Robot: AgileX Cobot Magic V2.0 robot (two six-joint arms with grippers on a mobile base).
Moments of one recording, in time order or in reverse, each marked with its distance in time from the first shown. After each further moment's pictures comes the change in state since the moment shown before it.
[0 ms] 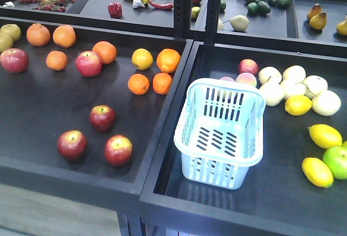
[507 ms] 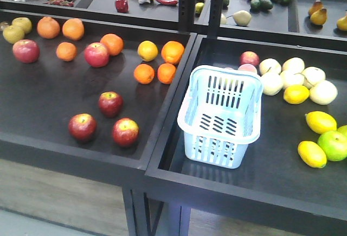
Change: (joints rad) left arm 0.016 0.000 0.000 0.000 0.000 0.000; right arm 0.000 0.000 0.000 0.000 0.000 0.000
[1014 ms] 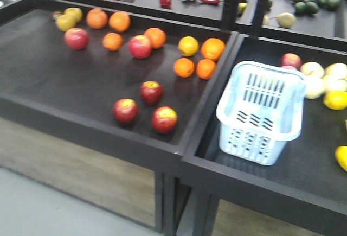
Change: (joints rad) left arm 0.000 0.000 0.000 0.000 0.000 0.000; right arm 0.000 0.000 0.000 0.000 0.000 0.000
